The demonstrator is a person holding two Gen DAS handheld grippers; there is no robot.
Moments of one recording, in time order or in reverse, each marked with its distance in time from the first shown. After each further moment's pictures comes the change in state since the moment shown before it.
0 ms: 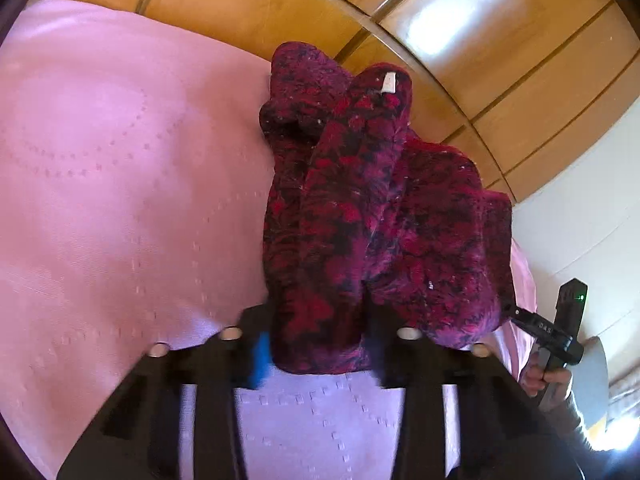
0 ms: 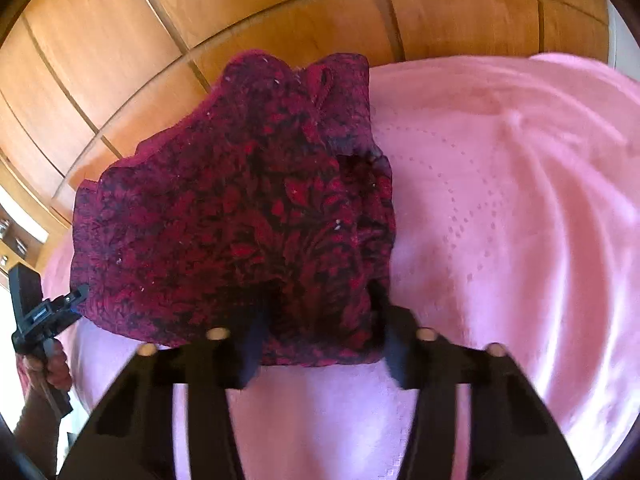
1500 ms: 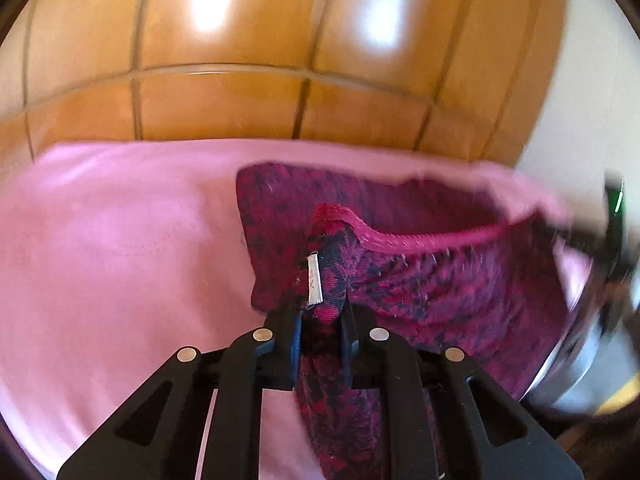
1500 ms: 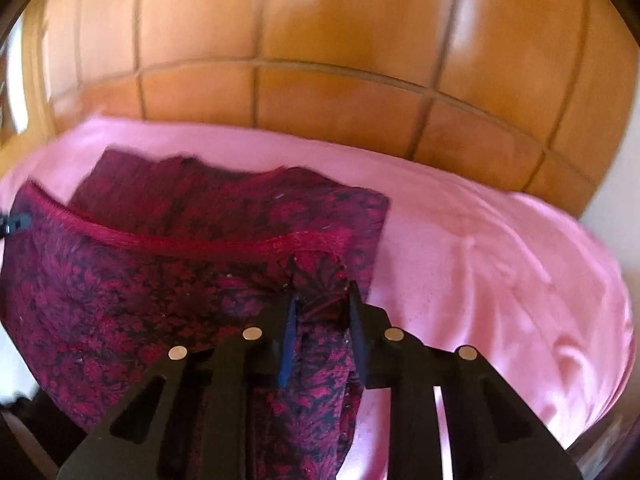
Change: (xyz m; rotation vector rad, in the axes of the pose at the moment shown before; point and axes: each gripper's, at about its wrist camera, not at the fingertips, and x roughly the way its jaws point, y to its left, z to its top) left arm -0.086 -0.064 -0.023 0.327 -0.157 0.181; right arm -0.054 0.054 -0.002 -0.337 -0.155 -0.197
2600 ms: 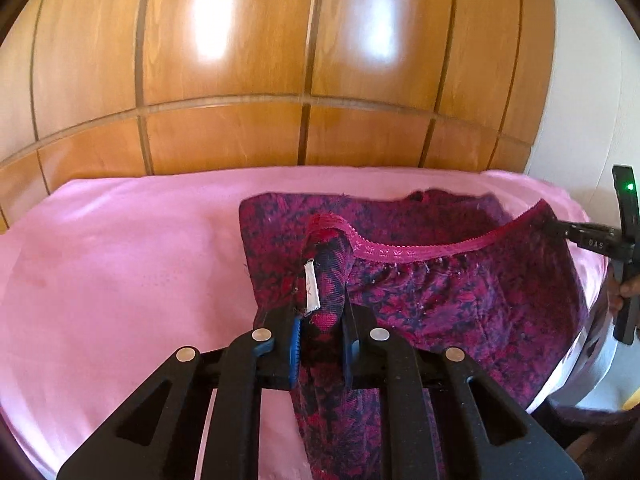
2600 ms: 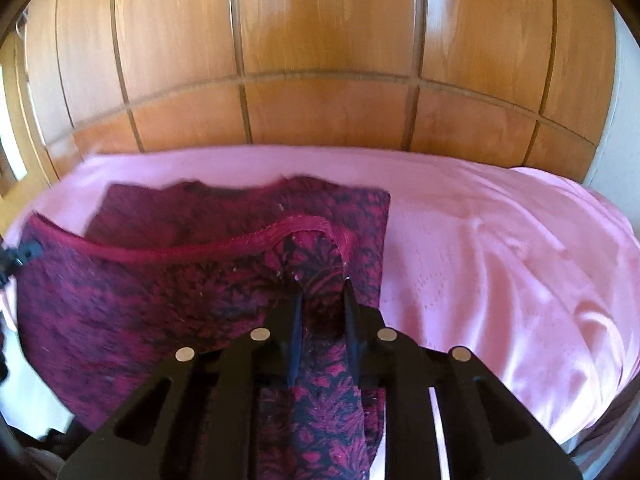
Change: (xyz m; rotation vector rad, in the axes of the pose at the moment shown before) left arm -0.006 -0.030 0.001 0.106 -0.074 0.097; right arm -0.031 0.015 -0.001 0.087 -0.044 0.051
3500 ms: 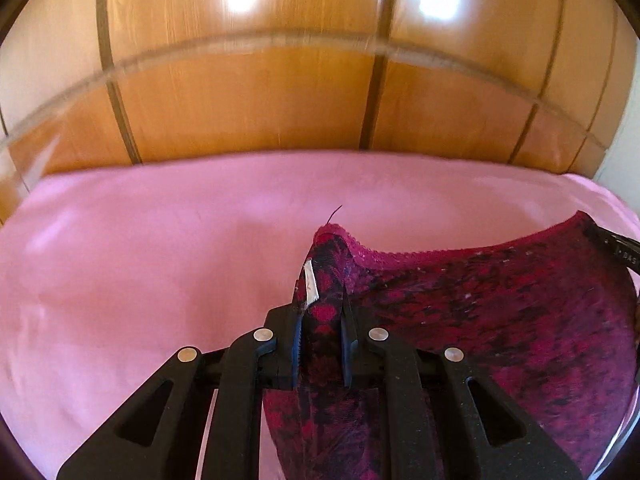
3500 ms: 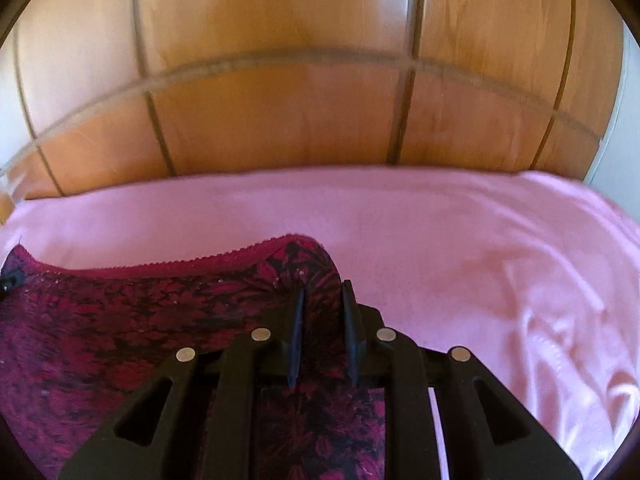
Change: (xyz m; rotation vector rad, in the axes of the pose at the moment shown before) left arm 0.215 0.064 0.092 -0.050 0.225 0.153; right arm 0.191 -0.023 0.100 0.103 0.116 -0.172
